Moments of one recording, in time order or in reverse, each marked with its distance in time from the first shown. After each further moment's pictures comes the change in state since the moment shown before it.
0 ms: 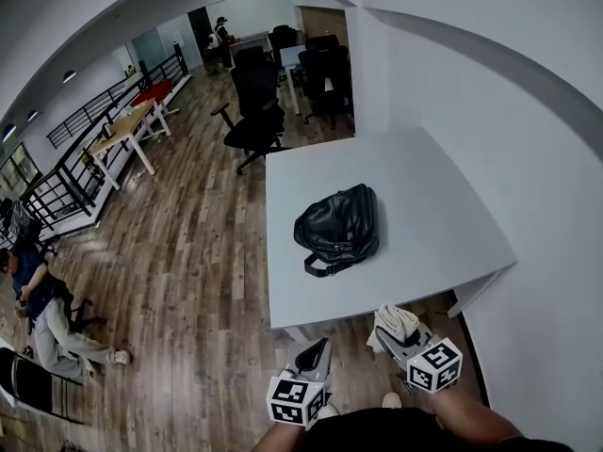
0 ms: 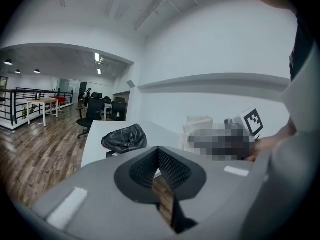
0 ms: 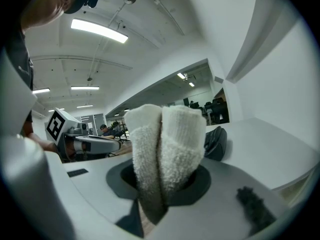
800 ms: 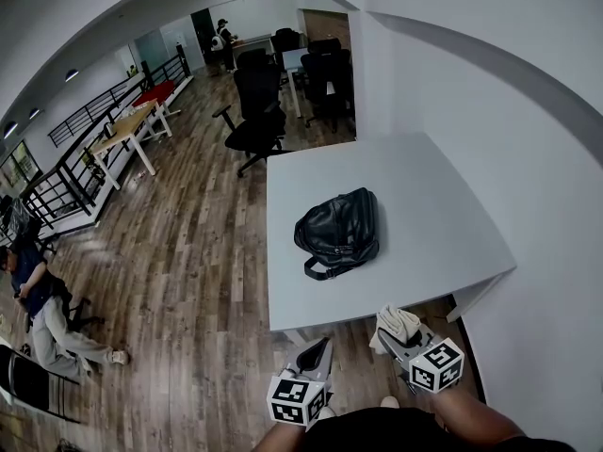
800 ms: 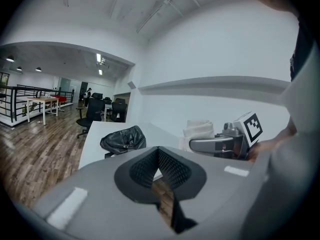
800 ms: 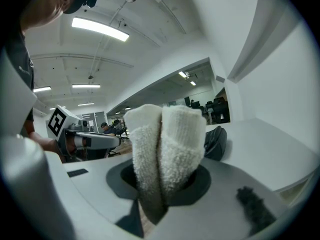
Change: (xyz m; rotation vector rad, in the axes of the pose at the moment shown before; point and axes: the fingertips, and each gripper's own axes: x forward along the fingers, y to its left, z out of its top) left arm 0.010 -0.001 0.005 -0.022 -0.027 -0.001; right arm 0.001 -0.011 -0.004 -0.015 0.018 0.014
